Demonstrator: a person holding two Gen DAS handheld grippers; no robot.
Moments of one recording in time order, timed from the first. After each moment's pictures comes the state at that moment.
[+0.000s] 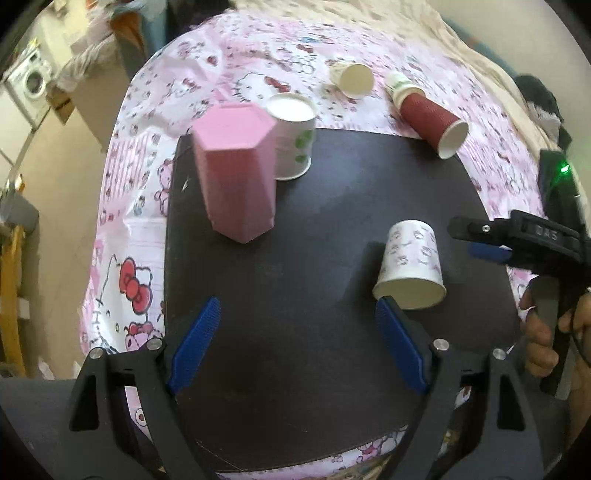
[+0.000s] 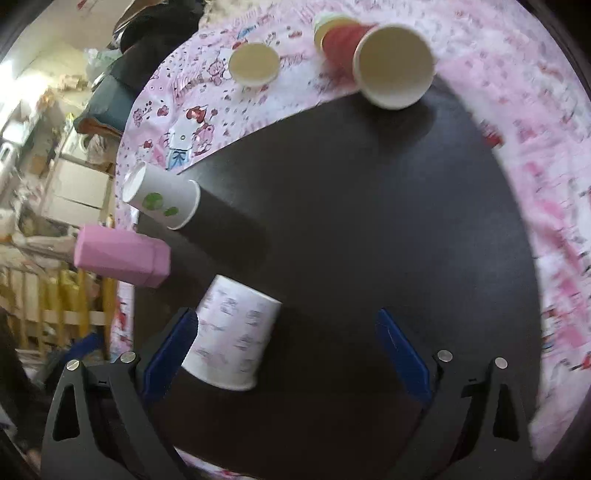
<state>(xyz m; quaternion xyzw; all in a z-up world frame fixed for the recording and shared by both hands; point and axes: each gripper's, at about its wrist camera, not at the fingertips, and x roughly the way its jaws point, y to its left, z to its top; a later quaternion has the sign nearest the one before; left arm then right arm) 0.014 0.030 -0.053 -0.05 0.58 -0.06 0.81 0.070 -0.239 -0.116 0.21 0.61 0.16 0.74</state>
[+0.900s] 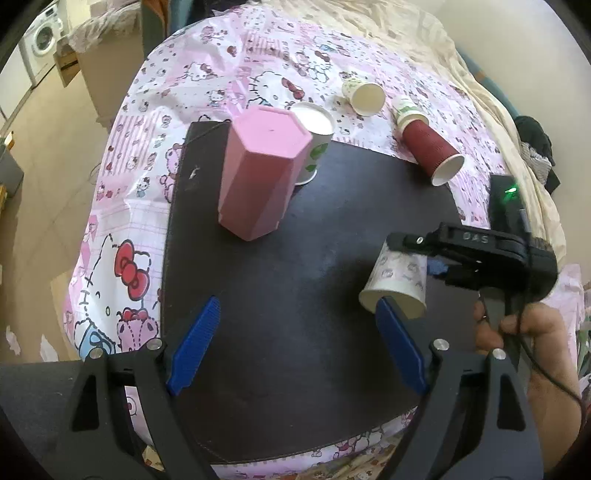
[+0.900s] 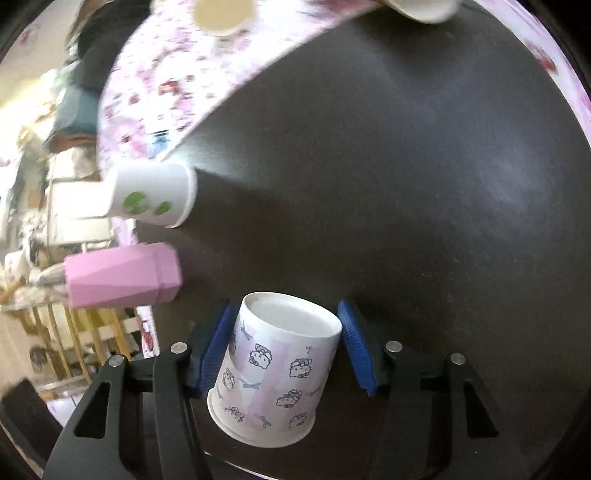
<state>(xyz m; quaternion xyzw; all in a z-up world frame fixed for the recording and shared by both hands) 0.014 0.062 -0.045 -0.13 0.57 -0.06 0.81 0.097 -0.197 -0.155 0.28 0.67 0.16 0.67</state>
